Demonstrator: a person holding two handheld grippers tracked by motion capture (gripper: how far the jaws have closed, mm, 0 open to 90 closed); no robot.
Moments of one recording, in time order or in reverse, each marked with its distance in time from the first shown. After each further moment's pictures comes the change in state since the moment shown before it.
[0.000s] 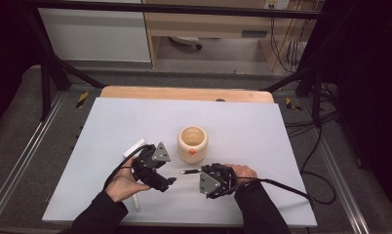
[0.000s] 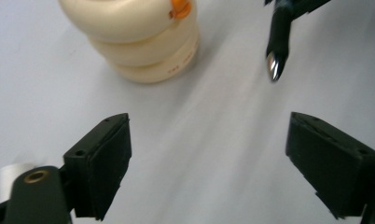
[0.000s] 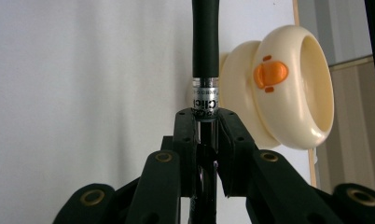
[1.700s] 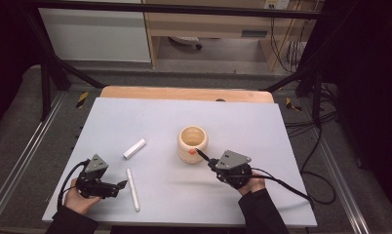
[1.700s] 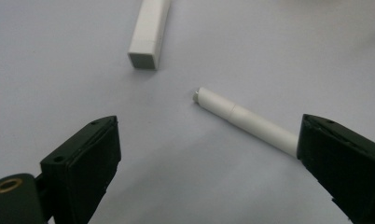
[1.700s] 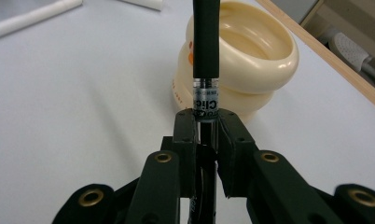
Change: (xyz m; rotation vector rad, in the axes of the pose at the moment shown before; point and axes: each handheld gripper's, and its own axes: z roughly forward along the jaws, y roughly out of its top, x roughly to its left) left arm 0.052 -0.156 -0.026 -0.112 0.175 -0.367; right arm -0.020 -0.030 -0.019 -0.131 0.022 0.684
